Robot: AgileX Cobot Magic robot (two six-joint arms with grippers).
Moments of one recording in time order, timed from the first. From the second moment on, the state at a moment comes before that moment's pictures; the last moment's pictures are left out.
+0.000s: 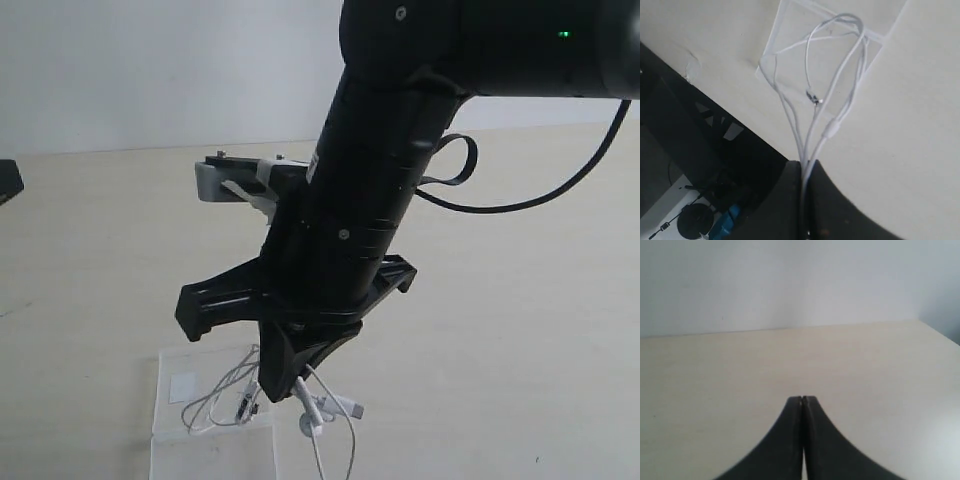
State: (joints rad) left arm -0.04 0.83 -0.41 1.32 -0.32 -1.51; right arm 0.78 1.76 -1.36 0.46 1.21 0.03
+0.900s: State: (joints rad) left arm -0.04 0.83 -0.36 1.33 -0.30 -1.52; right arm 0.78 1.89 -1.55 0.55 1.10 -0.07
